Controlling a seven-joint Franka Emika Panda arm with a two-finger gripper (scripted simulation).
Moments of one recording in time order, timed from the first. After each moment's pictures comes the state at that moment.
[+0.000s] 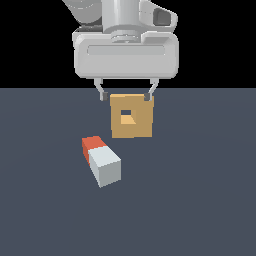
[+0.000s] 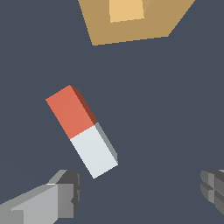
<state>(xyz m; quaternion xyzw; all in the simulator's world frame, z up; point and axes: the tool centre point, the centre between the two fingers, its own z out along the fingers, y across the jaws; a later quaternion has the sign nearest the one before) -0.004 -0.016 0.176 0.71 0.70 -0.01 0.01</state>
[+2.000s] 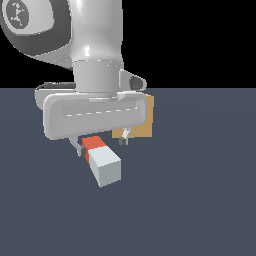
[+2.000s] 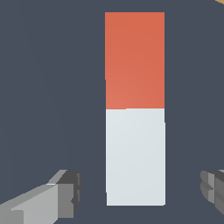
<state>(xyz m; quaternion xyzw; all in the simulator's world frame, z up) -0.052 -0.049 0.076 0.50 0.86 0.00 0.00</state>
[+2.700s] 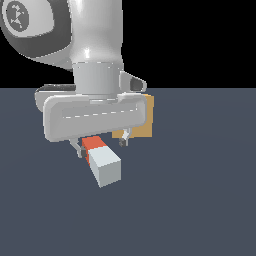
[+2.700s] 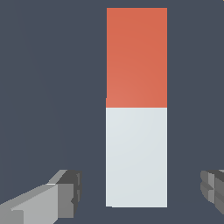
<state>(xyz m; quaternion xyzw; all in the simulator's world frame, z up) -0.051 -0.050 0.073 0.50 0.87 0.00 0.00</state>
